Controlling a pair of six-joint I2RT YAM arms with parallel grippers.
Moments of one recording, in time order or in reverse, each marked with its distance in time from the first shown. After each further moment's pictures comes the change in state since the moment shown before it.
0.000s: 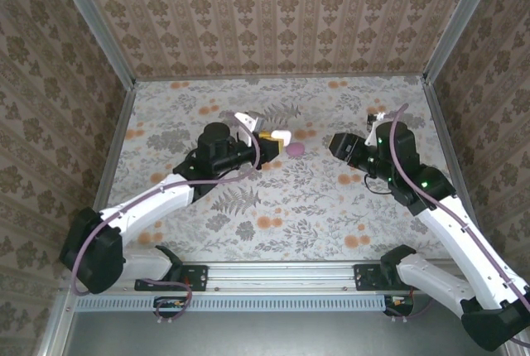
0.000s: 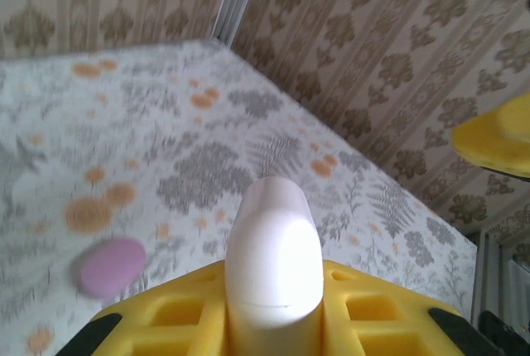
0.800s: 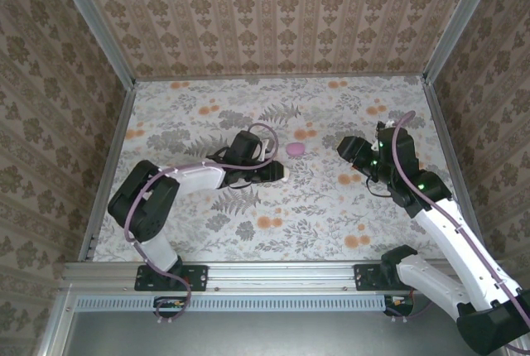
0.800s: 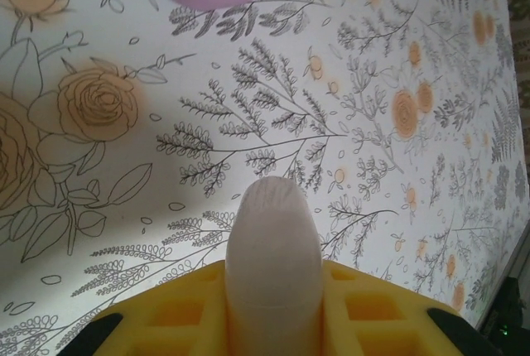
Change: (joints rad) left arm 0.013 0.416 0.072 -0.217 0.050 -0.296; right arm -0.077 -0.017 -0.097 0.026 0.027 0.103
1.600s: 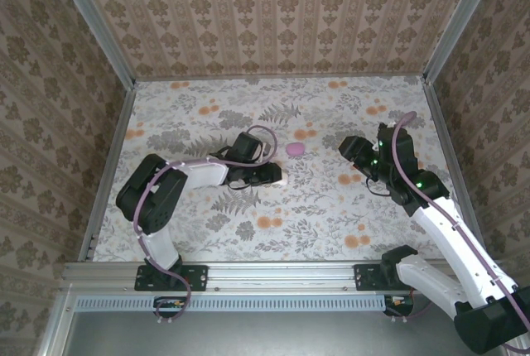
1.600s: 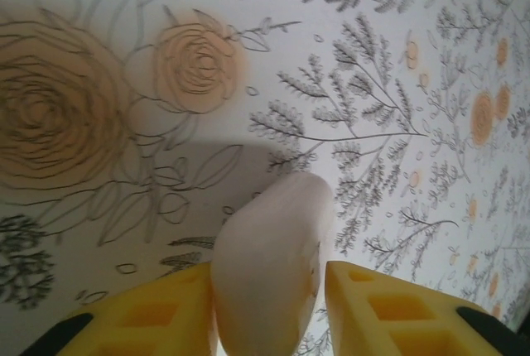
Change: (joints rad) left arm 0.023 0.071 0.029 -0.081 -0.029 -0.034; right arm -0.028 0.014 -0.021 0.021 -0.006 0.032
